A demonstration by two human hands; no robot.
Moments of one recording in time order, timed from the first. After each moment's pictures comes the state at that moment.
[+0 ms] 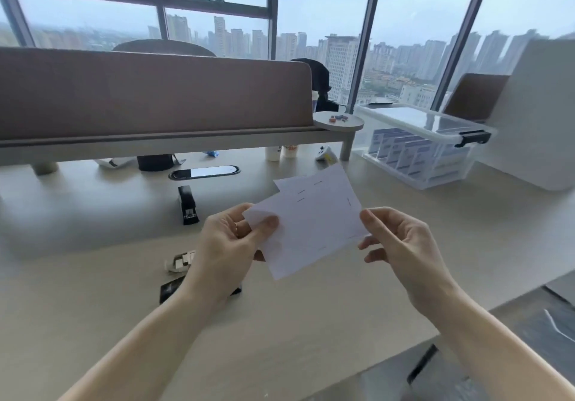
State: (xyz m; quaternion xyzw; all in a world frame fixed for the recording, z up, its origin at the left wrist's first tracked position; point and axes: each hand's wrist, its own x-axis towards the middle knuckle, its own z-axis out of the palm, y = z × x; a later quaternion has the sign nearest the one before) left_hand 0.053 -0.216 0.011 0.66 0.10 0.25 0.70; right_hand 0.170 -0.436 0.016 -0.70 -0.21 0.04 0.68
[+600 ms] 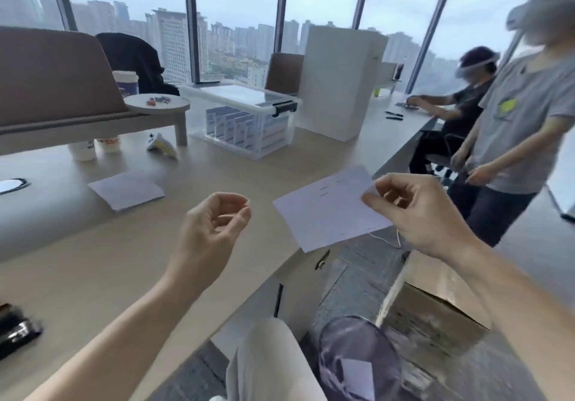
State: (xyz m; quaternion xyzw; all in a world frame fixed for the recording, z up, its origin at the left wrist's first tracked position) left_hand 0.138 -0.381 -0.009 0.71 -0.05 0.13 0.69; right_hand 0.125 -0.684 0.065 -0.89 -0.13 -0.19 0.40
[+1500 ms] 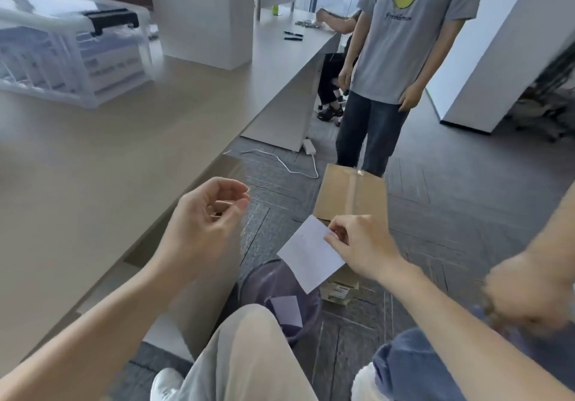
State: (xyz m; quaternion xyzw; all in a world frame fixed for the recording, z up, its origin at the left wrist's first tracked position) left_hand 0.188 -0.582 -0.077 0.74 -0.20 -0.03 0.64; right_hand 0.100 -0.849 -0.105 -0.98 0.11 -0.06 0.17
